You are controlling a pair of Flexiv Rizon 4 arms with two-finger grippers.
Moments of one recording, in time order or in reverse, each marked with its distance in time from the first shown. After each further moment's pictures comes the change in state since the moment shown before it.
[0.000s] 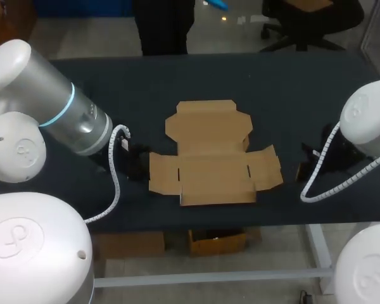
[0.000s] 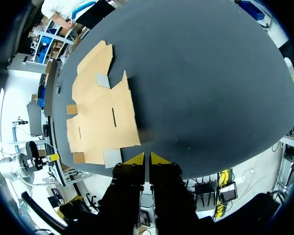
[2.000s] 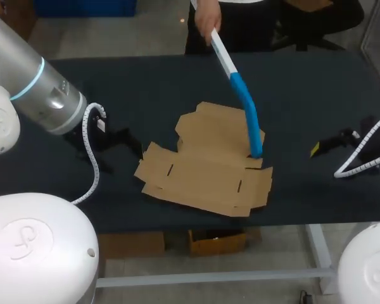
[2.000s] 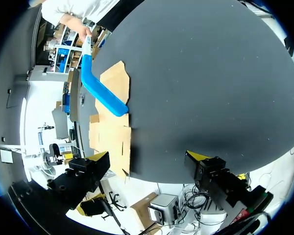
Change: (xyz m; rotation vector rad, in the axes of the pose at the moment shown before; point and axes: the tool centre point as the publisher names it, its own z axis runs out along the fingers) left arm -0.020 -0.023 -0.050 -0.027 0.000 -0.015; right arm -0.030 0.034 -0.042 0.003 0.258 0.040
